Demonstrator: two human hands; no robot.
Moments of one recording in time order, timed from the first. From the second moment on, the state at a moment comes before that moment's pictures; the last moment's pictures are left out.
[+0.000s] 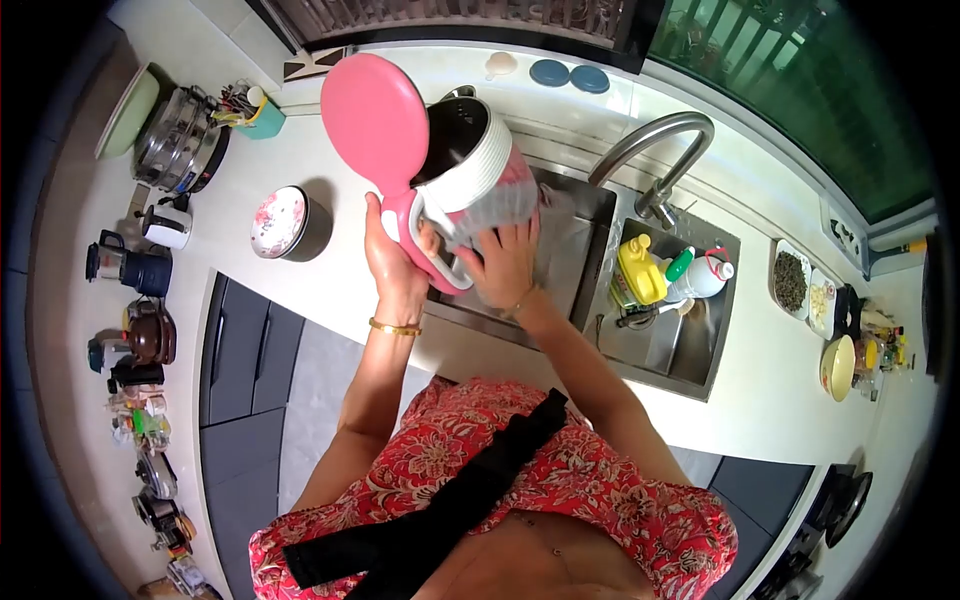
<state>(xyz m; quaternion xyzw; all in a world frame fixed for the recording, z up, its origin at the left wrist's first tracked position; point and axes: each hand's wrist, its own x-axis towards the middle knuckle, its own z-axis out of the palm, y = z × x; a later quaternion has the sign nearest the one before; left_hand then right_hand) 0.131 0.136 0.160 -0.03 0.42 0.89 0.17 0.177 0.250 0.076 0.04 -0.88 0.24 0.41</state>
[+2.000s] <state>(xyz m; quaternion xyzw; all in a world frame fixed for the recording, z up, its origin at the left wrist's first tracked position) 0.144 0.072 0.104 0.28 0.75 0.60 0.08 0.196 0.331 0.055 -0.09 -0.65 0.73 0.20</state>
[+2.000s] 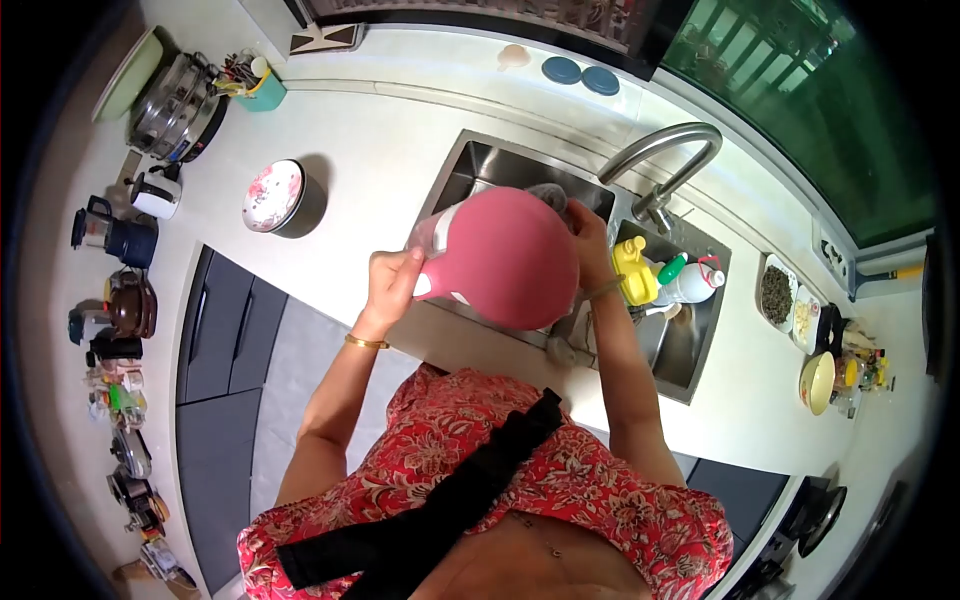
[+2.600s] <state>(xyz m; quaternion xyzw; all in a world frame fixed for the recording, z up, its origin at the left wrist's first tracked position) 0.127 0.100 0.144 0.58 0.70 0.42 -0.08 0.210 0.343 0.109 -0.01 -0.64 0.77 -0.03</state>
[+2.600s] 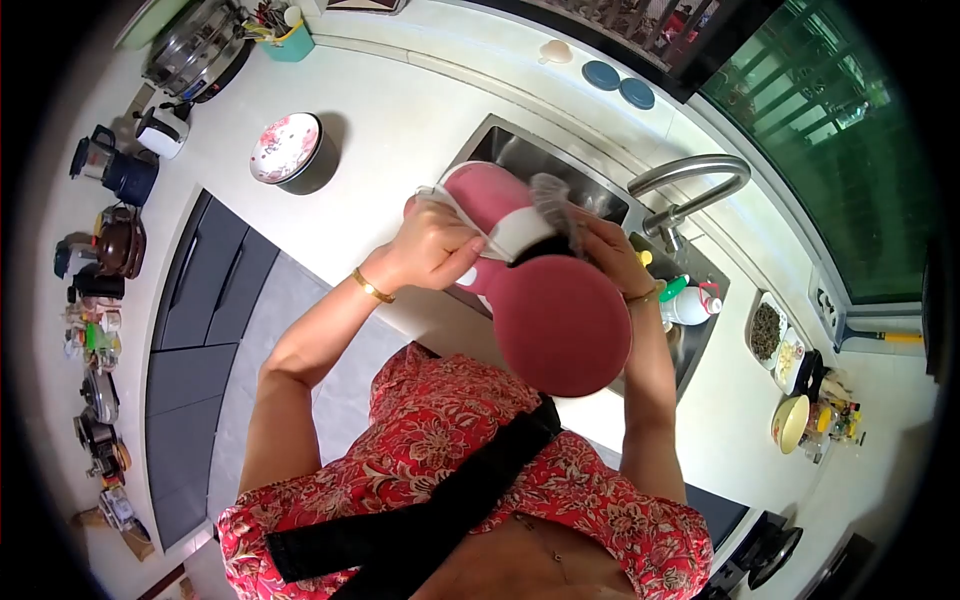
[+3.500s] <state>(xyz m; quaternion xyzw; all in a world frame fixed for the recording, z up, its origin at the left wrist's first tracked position) 0.069 0.099 0.126 0.00 0.47 0.88 0.10 0.193 0.299 0.022 -0.03 -0.30 0.95 0.07</state>
